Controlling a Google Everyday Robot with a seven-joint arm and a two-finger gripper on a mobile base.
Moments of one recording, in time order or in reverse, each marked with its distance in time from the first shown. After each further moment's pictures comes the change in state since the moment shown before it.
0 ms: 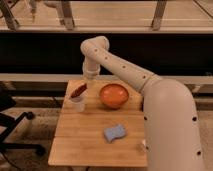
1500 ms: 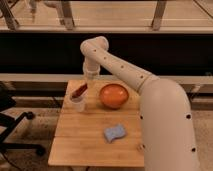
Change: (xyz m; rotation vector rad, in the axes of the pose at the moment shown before) arm 0.007 -0.006 0.008 -0.009 0.015 0.004
